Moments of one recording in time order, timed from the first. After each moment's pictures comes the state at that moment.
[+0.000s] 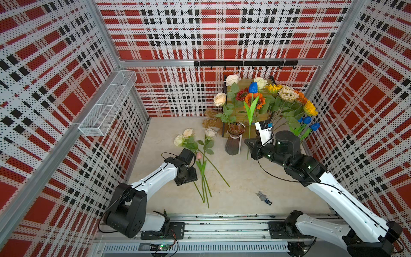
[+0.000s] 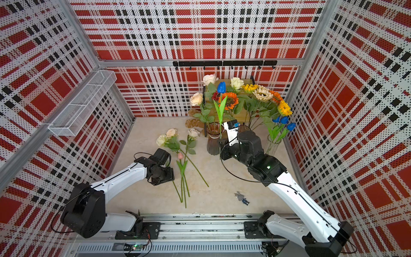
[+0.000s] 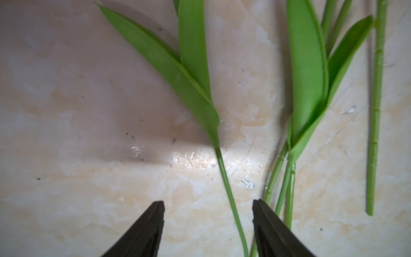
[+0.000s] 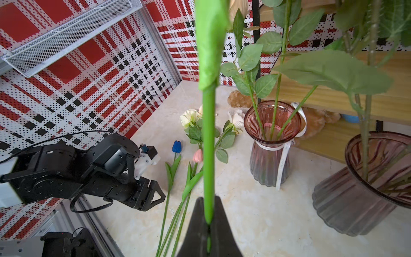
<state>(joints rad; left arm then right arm) -0.41 1.42 0.81 -0.76 0.04 -0.65 0.65 1.04 1.20 -0.50 -0.02 0.29</state>
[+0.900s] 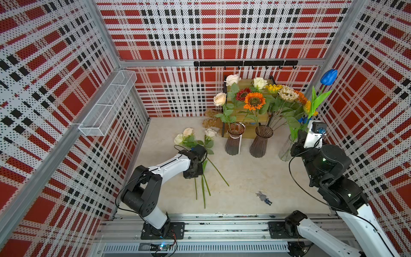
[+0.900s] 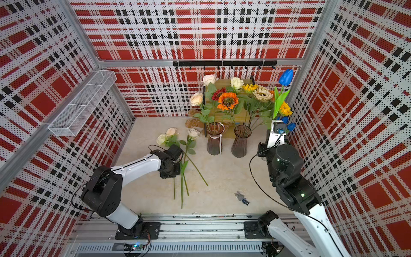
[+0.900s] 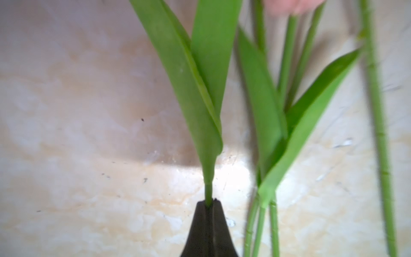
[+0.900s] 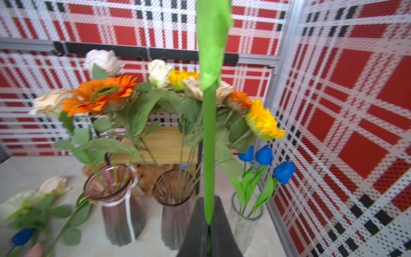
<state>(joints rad) -0.52 1.59 1.05 -0.82 -0.13 -0.68 0.43 0.73 1.13 -0.46 0.58 -0.04</state>
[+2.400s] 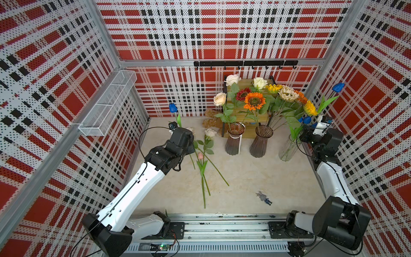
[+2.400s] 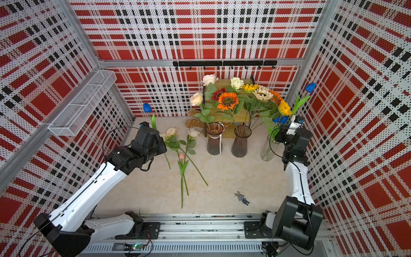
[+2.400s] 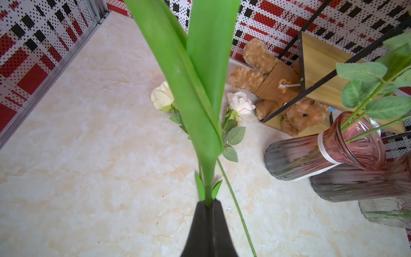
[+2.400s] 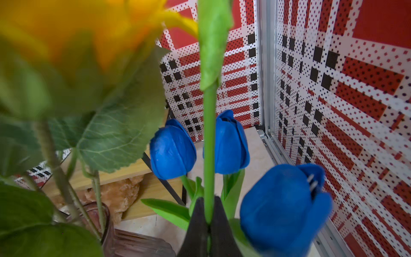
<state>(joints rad) -0.55 1.19 1.29 -0.86 -0.40 -0.70 -0.38 1.26 0.92 0.14 -0.35 0.18</state>
